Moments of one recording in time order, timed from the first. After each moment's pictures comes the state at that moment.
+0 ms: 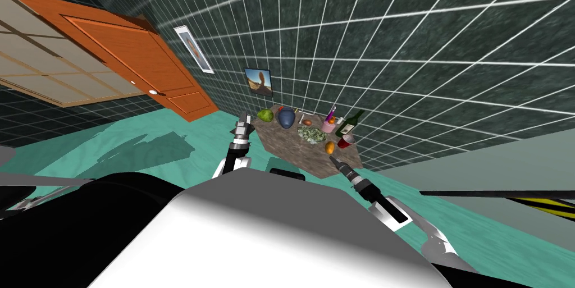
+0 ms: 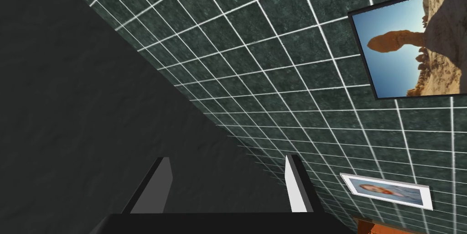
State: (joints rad) left arm 0.53 0.04 0.02 -2.23 -0.06 -0.45 -0.17; right arm 0.50 -1.10 0.34 -1.71 -0.26 -0.44 0.44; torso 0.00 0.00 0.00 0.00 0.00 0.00
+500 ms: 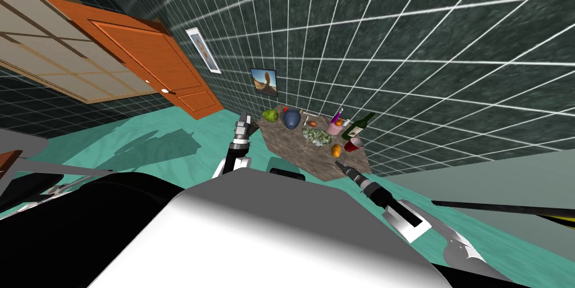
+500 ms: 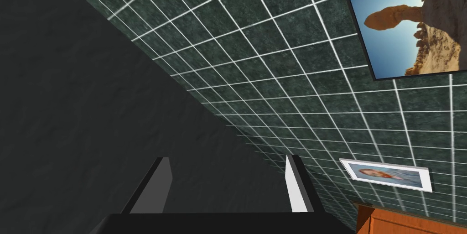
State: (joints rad) left arm 0.53 0.04 0.02 -2.23 -0.06 -0.45 -0.17; right arm 0.49 -1.24 0.41 -1.63 -0.33 -0.43 0.45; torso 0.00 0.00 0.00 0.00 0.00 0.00
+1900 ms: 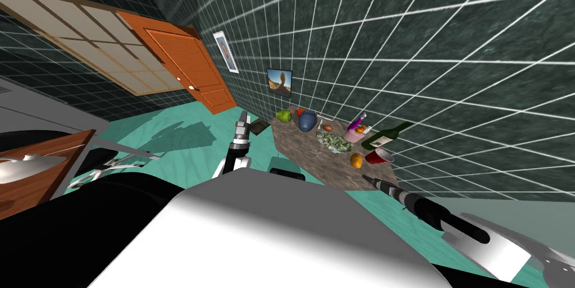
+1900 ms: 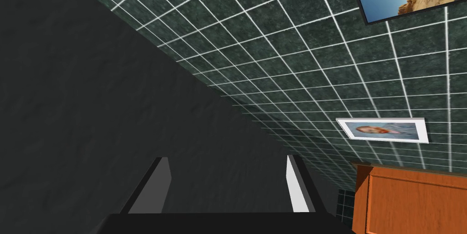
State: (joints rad) left arm 0.53 0.04 0.02 -2.23 -0.06 -0.45 -0.17; right arm 0.47 -1.61 0.60 -1.46 -0.55 -0.30 0.50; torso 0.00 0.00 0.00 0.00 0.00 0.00
